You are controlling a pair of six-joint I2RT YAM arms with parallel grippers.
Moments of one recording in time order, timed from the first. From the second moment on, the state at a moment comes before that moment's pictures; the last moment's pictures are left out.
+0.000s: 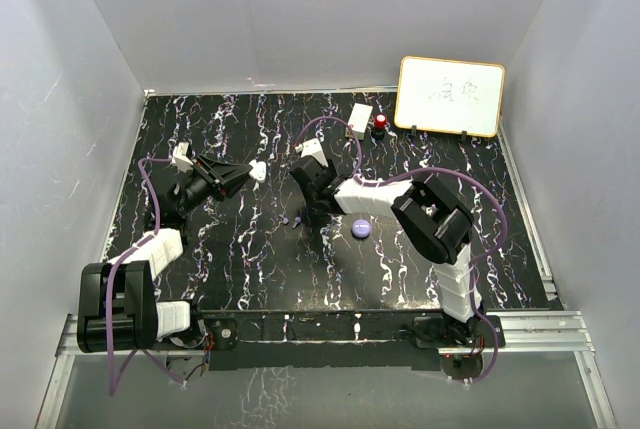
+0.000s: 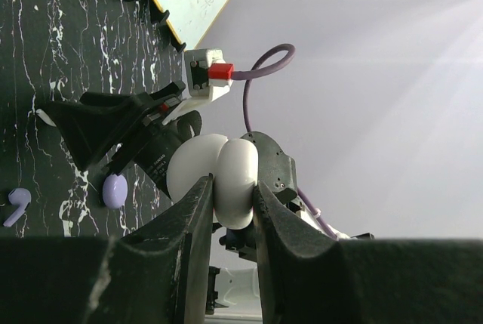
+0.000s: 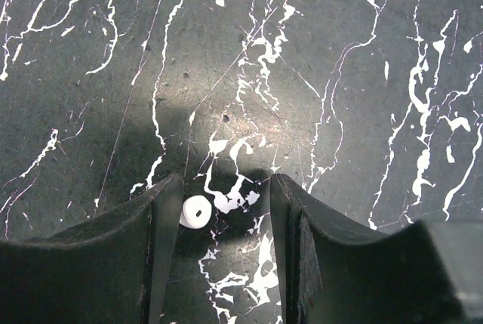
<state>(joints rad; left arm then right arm) 0.05 1.25 0.42 0.77 0.82 -1.47 0.83 2.04 1.32 -0.14 0.52 0.27</state>
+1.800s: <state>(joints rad) 0.05 1.25 0.42 0.71 0.82 -1.41 0.80 1.85 1.16 -0.16 0.19 0.35</state>
